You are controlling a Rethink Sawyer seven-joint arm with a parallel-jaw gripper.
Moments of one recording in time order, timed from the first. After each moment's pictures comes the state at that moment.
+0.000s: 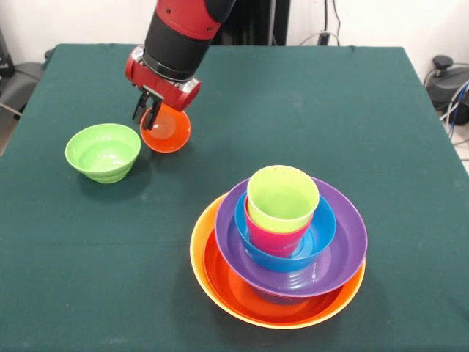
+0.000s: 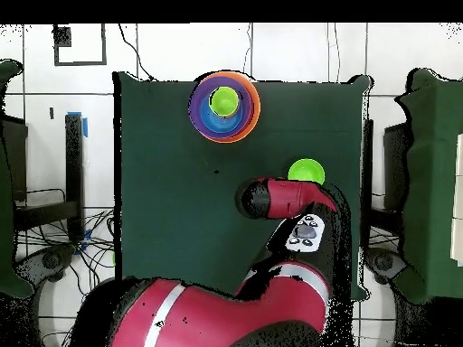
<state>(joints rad) -0.14 -0.35 -0.34 1.48 -0.23 0.34 2.14</state>
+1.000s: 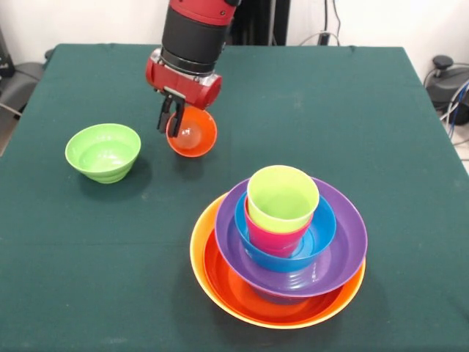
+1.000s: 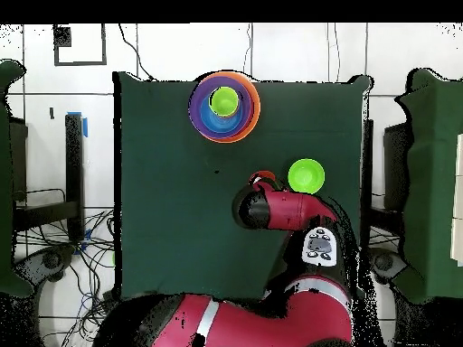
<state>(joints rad) -0.22 -0.44 -0.20 1.61 -0.23 0.13 2.14</state>
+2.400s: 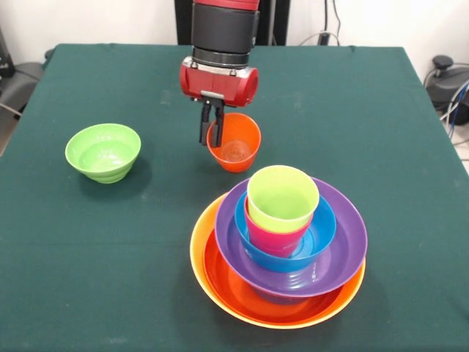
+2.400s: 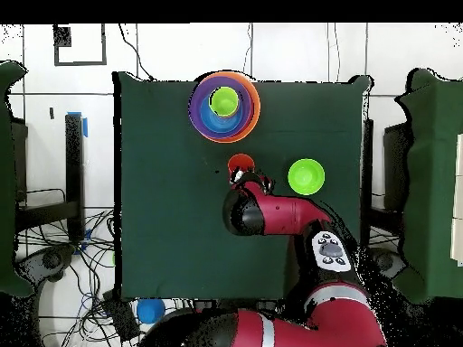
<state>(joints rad) -0.34 -0.52 0.02 1.73 -0.30 -0.04 2.14</state>
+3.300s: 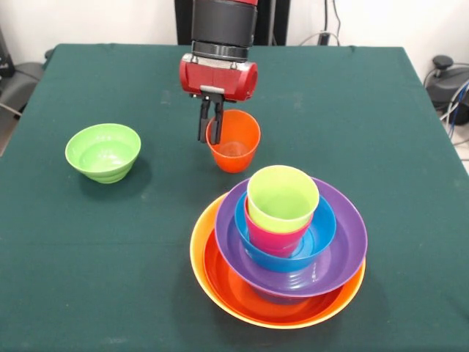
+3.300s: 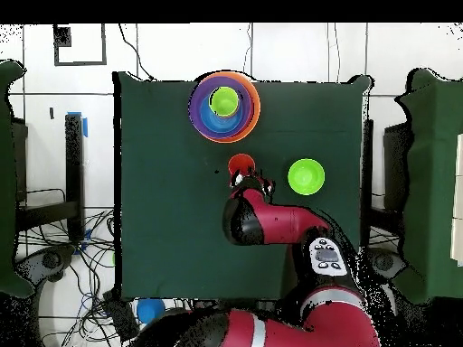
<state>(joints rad) -0.31 -0.52 -0.03 1.77 -0.33 -0.20 2.14</state>
